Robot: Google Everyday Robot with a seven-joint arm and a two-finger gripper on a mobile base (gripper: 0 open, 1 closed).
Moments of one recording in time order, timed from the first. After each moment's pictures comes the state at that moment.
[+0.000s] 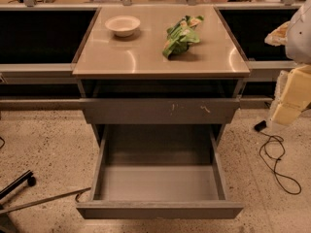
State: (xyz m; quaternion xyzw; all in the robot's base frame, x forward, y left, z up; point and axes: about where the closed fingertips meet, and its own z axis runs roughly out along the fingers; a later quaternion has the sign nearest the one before) arm 0.438 -0.217 0.977 -0.60 0.78 -0.03 0.16
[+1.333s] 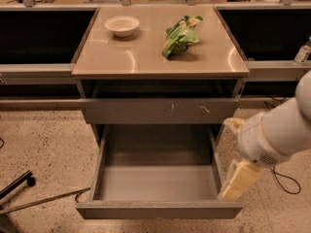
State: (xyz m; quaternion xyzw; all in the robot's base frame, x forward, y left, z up) arm 0.396 -0.169 0.790 -0.59 0.77 0.09 0.21
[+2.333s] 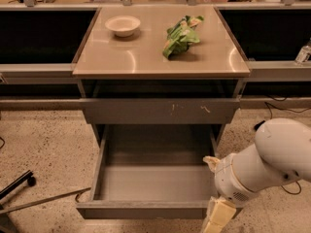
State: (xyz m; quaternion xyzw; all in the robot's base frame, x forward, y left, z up) arm 0.350 -0.130 0.689 -0.61 0.76 0.15 0.16
